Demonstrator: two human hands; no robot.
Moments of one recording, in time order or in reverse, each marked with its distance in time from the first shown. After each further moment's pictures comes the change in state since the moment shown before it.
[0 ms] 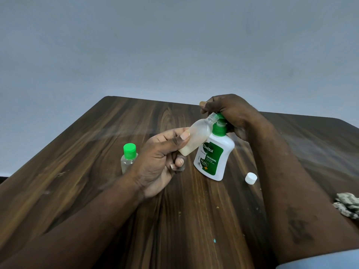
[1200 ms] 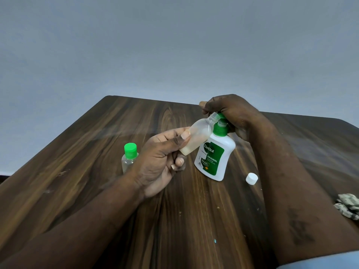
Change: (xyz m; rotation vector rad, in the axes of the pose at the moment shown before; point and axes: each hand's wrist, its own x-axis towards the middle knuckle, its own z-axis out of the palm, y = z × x) left_hand -0.001 0.002 0.005 0.013 0.029 -0.004; right_hand 0.002 0.003 0.000 0.019 -0.018 -0.005
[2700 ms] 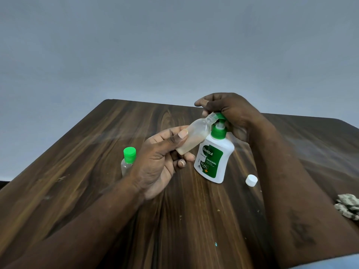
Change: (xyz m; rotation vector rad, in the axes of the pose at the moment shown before) left_hand 0.001 0.004 -0.003 0.016 0.035 0.073; right_hand 0.009 0.000 -0.005 0.190 -0.063 -0.064
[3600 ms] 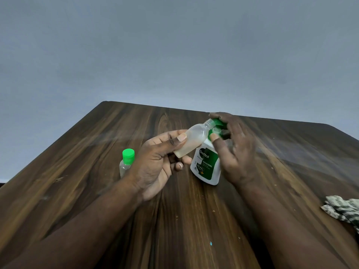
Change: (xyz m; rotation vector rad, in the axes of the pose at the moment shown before) left_hand -0.003 0.005 0.006 0.015 0.023 -0.045; right_hand -0.058 0.077 0.016 -0.445 0.495 -0.823
